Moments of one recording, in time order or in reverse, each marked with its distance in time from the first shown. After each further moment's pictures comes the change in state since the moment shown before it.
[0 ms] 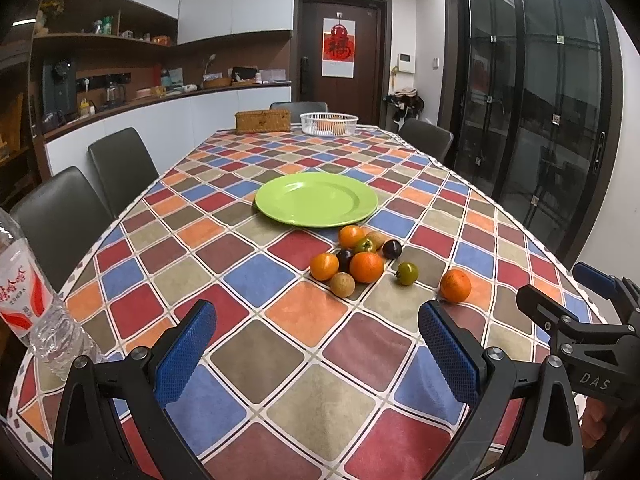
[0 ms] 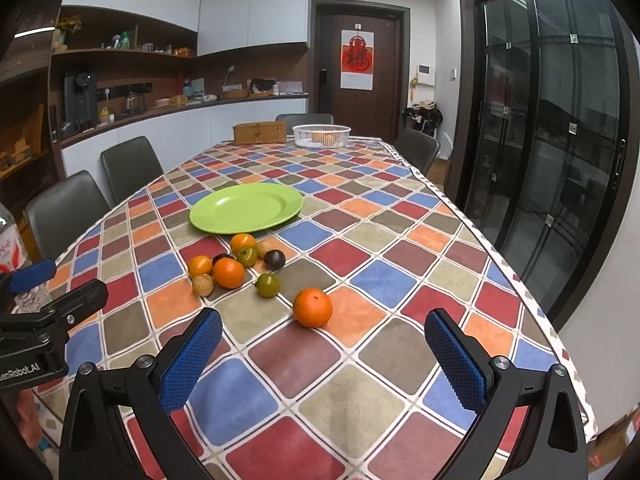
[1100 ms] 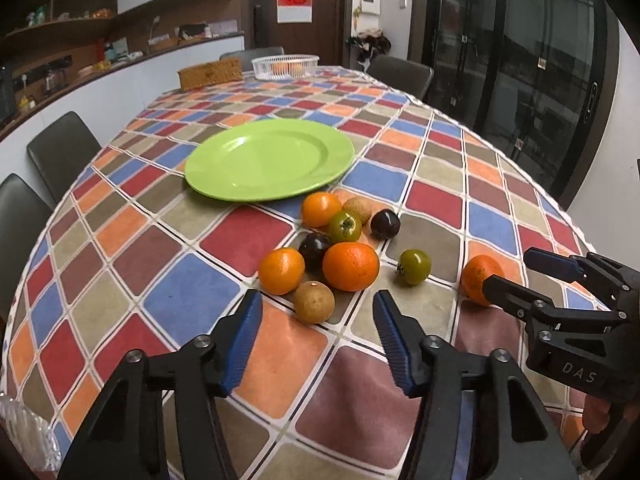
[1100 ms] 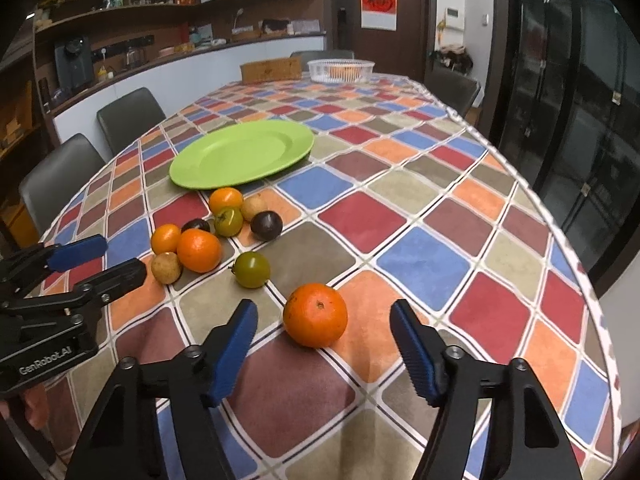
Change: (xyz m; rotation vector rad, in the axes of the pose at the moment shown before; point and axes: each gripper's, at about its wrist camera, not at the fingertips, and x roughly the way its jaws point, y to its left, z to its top) left arm 0.126 -0.015 0.018 0.112 0.208 -0.115; right arm 0.114 -0.004 0.007 -0.012 0.244 0.095
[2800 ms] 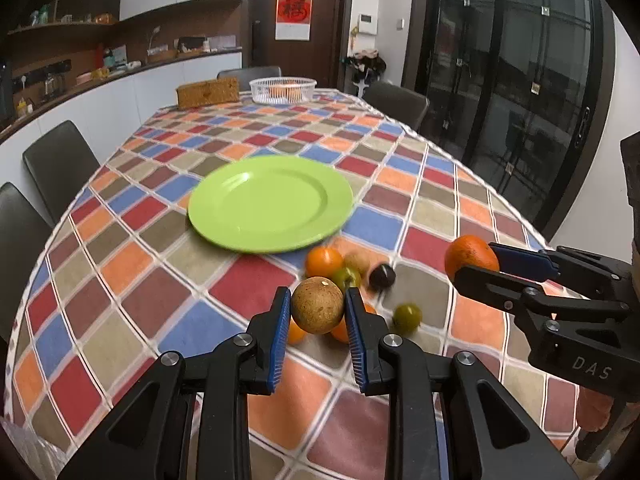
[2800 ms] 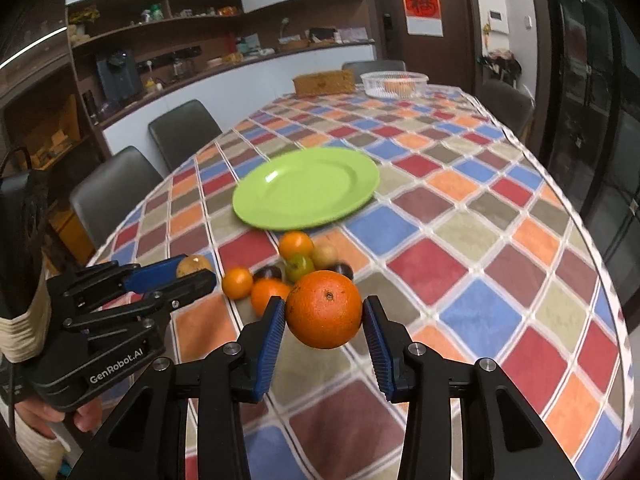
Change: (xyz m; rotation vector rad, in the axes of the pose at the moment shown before) left arm -0.024 0.015 0.040 -0.021 -0.079 -0.042; right arm -0.015 0.021 0.052 -0.054 -0.064 0.203
